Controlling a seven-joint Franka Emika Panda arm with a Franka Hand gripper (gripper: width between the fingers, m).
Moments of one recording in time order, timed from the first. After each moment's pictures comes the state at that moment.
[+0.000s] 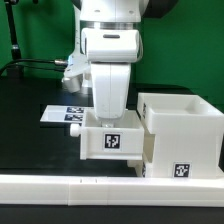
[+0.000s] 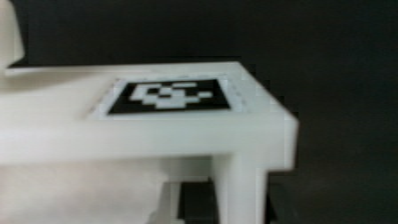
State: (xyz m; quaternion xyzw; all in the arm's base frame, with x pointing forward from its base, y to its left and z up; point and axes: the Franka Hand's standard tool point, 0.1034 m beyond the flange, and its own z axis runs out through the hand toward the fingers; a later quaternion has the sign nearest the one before) arm 0.541 0.002 0.057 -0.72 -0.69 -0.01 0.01
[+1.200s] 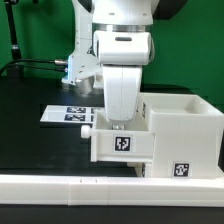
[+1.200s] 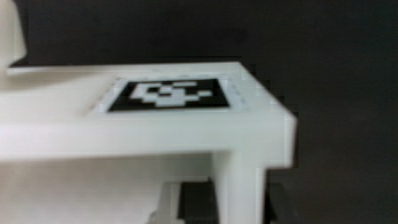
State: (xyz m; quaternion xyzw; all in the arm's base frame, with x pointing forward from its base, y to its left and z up) arm 0.540 0.018 0.054 -0.73 -0.68 -0.01 0.01
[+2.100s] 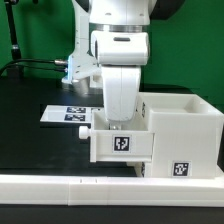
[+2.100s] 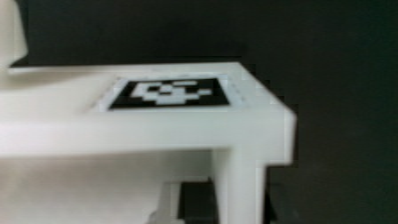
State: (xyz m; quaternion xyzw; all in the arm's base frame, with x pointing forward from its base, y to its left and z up) arm 0.539 0.014 0.053 -0.71 -0.70 -0.01 0.01
